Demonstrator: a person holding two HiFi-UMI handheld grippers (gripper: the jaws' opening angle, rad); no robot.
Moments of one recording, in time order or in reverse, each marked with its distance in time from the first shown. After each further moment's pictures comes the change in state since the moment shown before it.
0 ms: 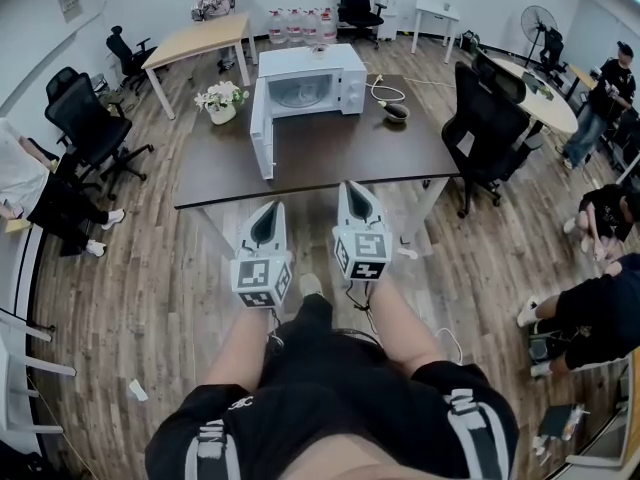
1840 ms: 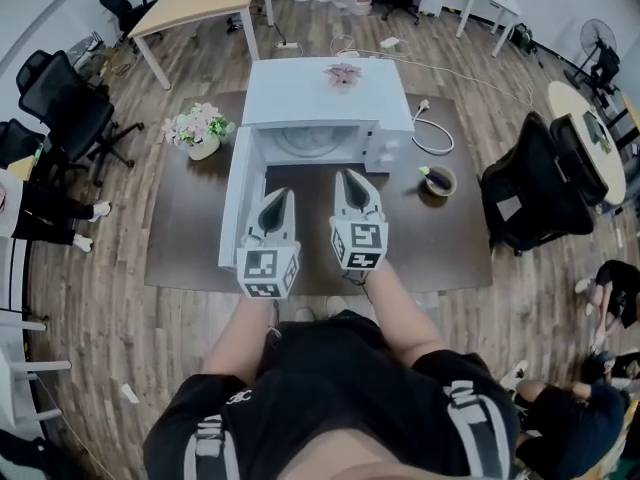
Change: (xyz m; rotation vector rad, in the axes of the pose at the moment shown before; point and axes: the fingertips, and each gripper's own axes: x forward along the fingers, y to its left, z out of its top) left arm 0.497 0.183 -0.078 -0.041 0.129 0.069; right arm 0.522 -0.150 -0.118 0.022 0.134 0.131
